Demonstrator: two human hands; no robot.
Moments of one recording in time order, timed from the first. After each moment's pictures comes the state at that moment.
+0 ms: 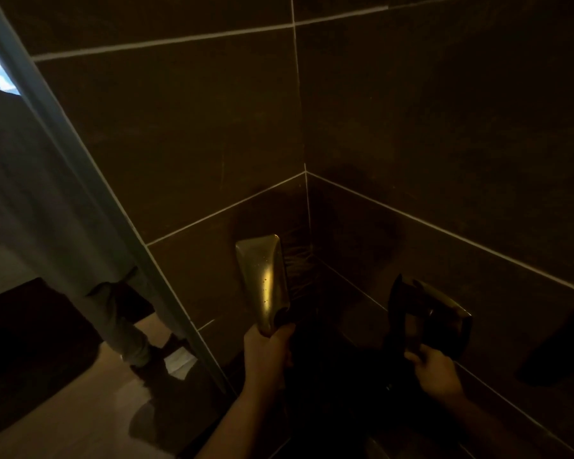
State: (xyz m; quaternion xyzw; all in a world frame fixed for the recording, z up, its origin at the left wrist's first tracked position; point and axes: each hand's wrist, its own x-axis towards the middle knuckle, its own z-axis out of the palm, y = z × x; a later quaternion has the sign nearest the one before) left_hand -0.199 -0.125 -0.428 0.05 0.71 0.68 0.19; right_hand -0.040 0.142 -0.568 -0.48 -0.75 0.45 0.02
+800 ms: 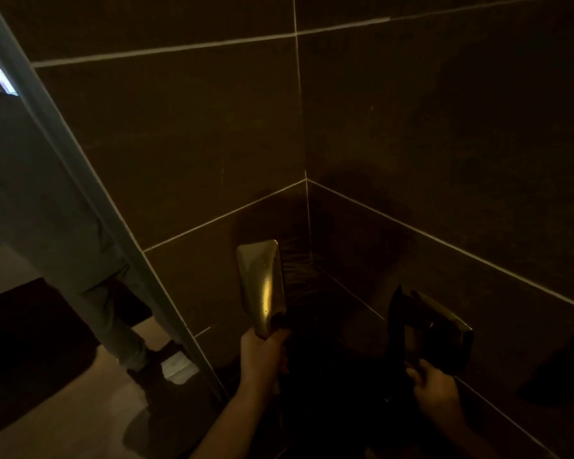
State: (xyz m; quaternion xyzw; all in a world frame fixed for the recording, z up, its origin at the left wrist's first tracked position) left_hand -0.215 -0.116 -0.434 0.03 0.71 0.67 0.22; right_hand -0.037 0.134 -0.565 -0.49 -0.79 0.38 0.01
